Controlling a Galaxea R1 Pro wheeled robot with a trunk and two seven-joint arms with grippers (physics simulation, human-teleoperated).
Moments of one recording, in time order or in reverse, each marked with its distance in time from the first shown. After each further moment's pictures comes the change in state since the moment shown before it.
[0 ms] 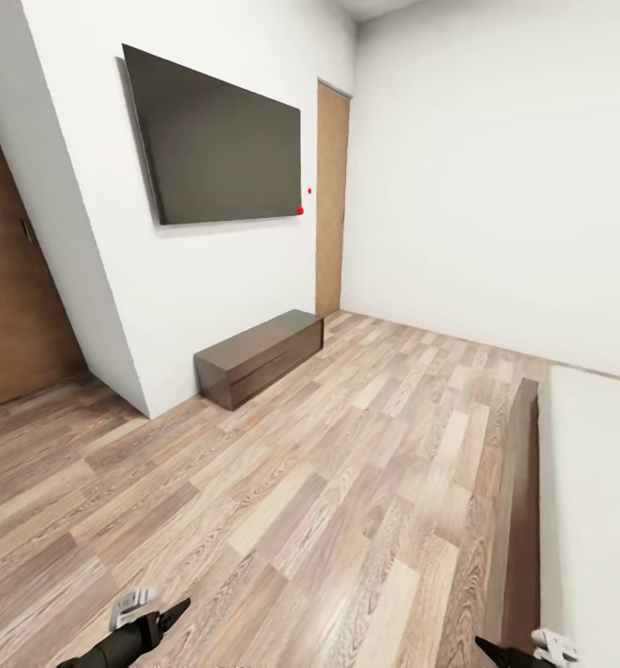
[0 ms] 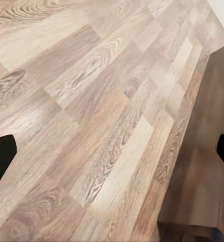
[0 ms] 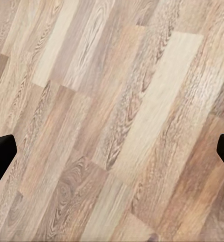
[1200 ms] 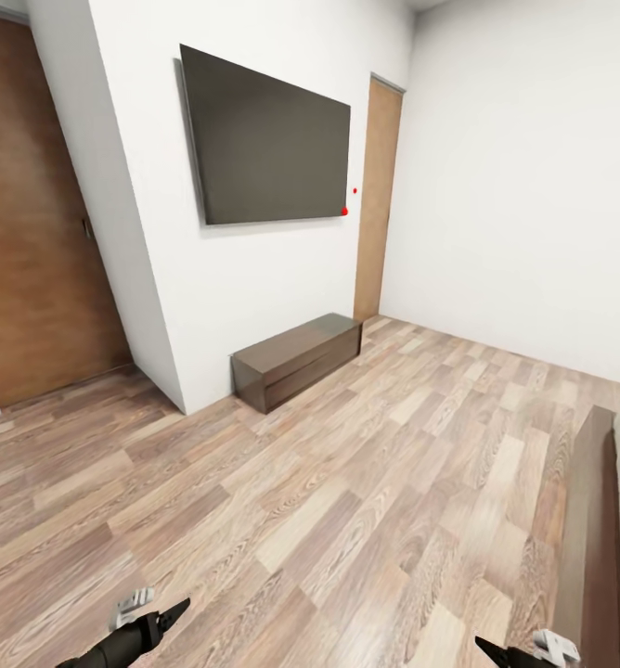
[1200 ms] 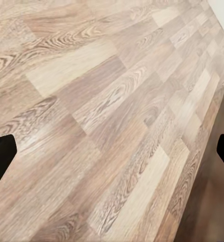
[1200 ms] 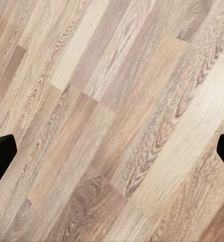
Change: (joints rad) left arm 0.000 0.000 0.000 0.000 0.000 0.000 0.001; right arm 0.000 0.000 0.000 0.000 0.000 0.000 -0.001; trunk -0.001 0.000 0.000
